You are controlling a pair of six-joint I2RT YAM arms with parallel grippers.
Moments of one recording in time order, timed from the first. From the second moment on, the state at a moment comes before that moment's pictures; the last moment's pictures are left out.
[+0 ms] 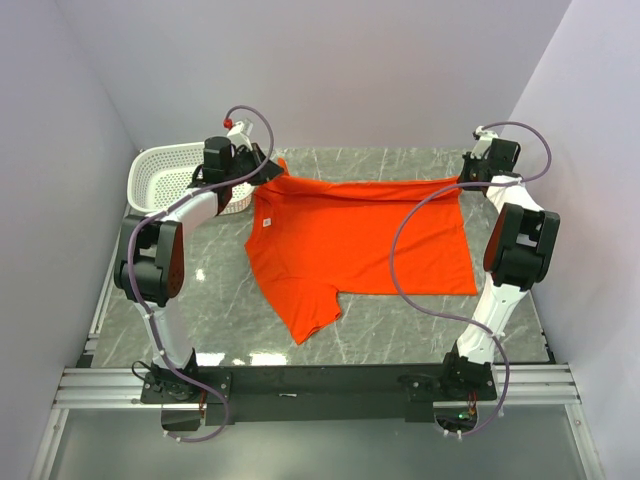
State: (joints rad) left arm -0.19 1.91 1.35 0.27 0.53 -0.49; right arm -0.27 2.07 1.57 -0.18 -0.28 -0.12
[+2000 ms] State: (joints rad) left arm -0.19 1.89 1.25 0.24 0.53 -0.46; right arm -0.41 1.89 1.28 -0.26 -0.55 -0.31
